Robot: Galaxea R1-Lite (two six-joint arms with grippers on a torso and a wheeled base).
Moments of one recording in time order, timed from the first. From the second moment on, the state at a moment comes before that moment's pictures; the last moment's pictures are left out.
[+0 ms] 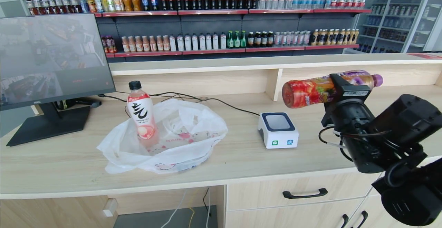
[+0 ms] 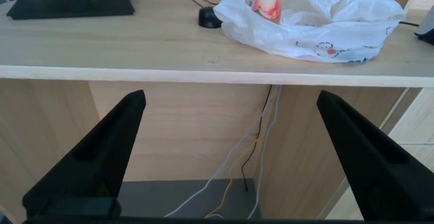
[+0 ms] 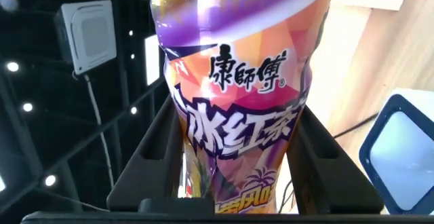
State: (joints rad) left arm 0.00 0.00 0.00 0.00 0.00 0.00; right arm 0.44 1.80 -0.57 -1.57 -0.50 1.31
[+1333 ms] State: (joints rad) left arm 0.00 0.00 0.00 0.00 0.00 0.00; right arm 0.46 1.51 -0.58 -1.30 -0.19 -0.08
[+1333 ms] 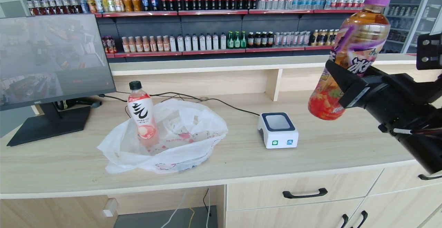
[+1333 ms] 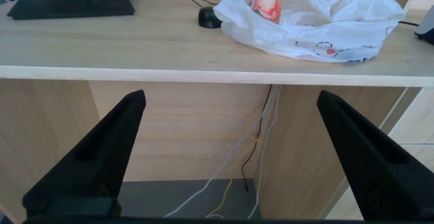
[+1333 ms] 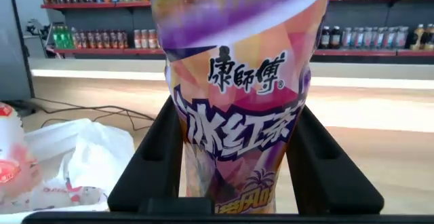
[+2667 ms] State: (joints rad) left arm 0.00 0.00 0.00 0.00 0.00 0.00; right arm 0.54 1.59 -0.58 -1.35 -0.12 -0.14
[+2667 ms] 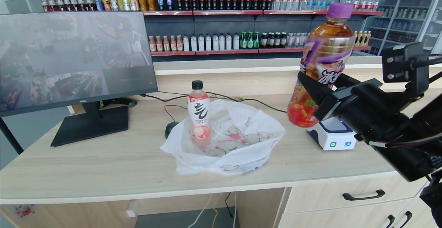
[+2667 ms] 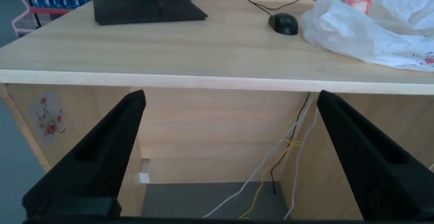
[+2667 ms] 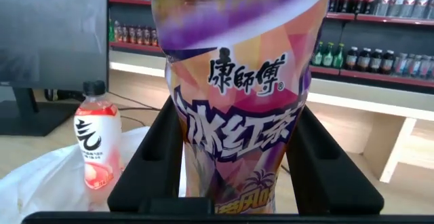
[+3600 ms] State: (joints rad) left arm 0.00 0.00 0.00 0.00 0.00 0.00; right arm 0.71 1.98 -0.86 -1.55 -0.13 -0.14
